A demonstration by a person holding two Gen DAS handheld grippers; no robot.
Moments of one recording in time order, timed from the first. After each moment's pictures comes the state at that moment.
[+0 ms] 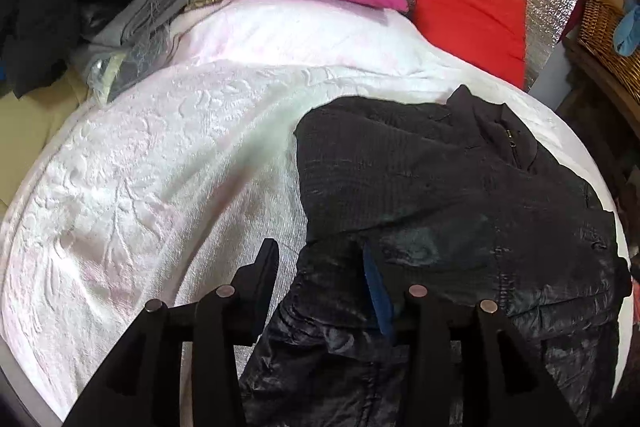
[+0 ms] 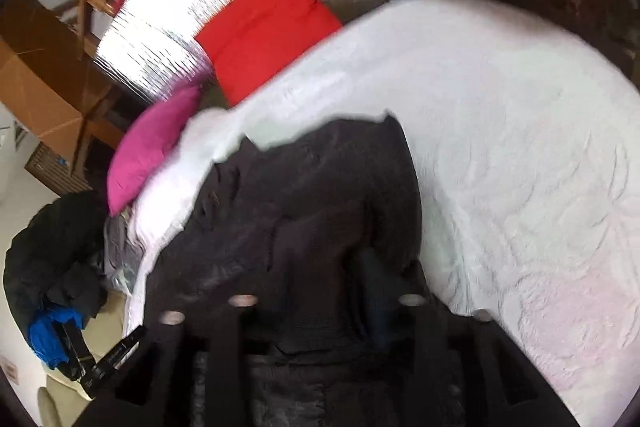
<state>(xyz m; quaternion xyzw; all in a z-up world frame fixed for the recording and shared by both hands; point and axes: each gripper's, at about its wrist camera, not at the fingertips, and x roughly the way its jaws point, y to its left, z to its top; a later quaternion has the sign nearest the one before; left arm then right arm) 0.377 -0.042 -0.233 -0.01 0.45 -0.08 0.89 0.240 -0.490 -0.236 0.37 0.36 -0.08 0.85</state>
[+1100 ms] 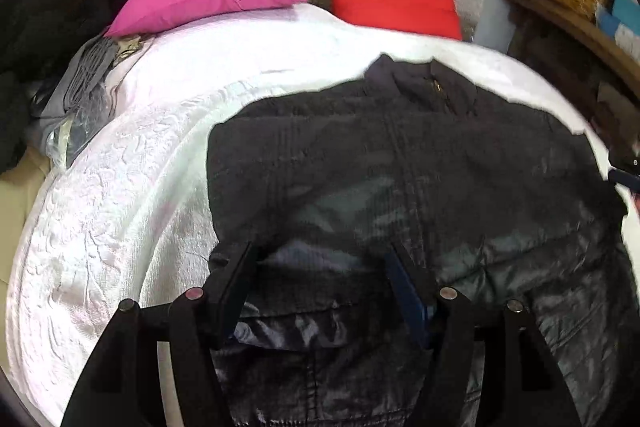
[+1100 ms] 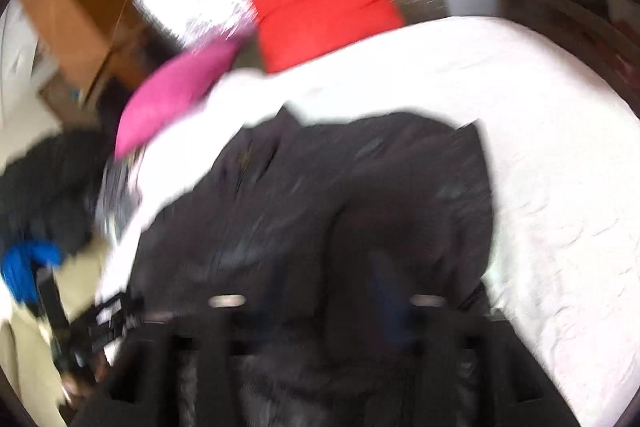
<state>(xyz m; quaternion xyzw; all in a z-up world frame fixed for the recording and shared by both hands) 0.360 -0.089 -0.229 0.07 0.43 -0.17 0.89 0.278 -0.454 -0.237 0.29 0.38 -0.05 0.88</state>
